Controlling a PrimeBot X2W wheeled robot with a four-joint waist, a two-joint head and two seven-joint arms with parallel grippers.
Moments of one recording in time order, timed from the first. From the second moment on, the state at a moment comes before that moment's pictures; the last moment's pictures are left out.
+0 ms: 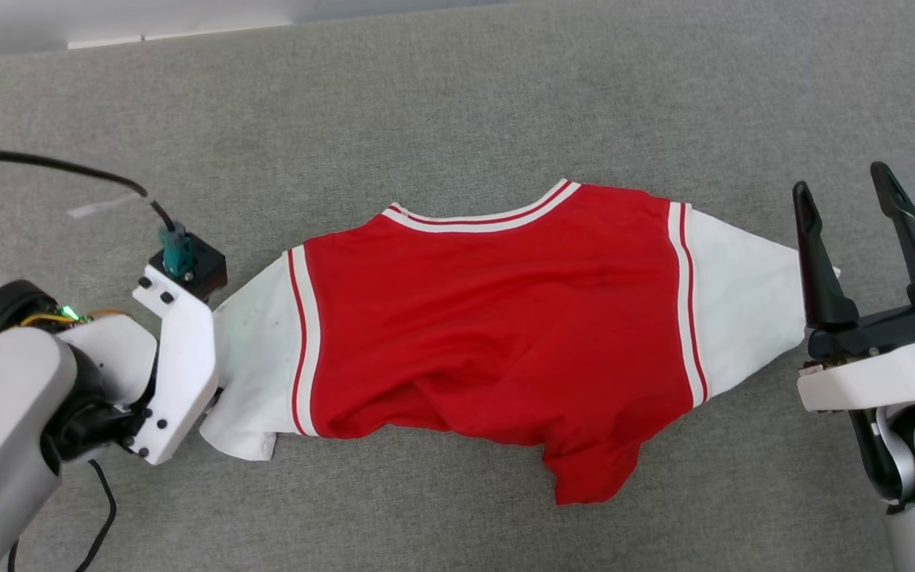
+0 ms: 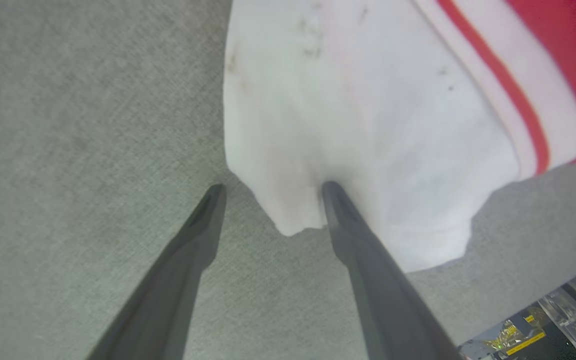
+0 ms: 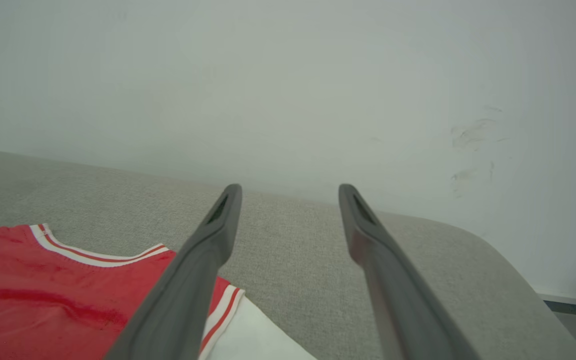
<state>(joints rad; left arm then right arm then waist) -0.71 0.84 -0.77 0.09 -0.82 -0.13 0.96 -0.32 -0.24 0.04 0.08 0.13 0.13 -0.26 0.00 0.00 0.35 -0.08</state>
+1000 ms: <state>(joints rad) -0.76 0.93 -0.84 0.09 -0.90 -0.12 0.71 -0.64 -0.78 0.46 0.18 0.54 0.13 0.44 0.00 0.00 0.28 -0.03</state>
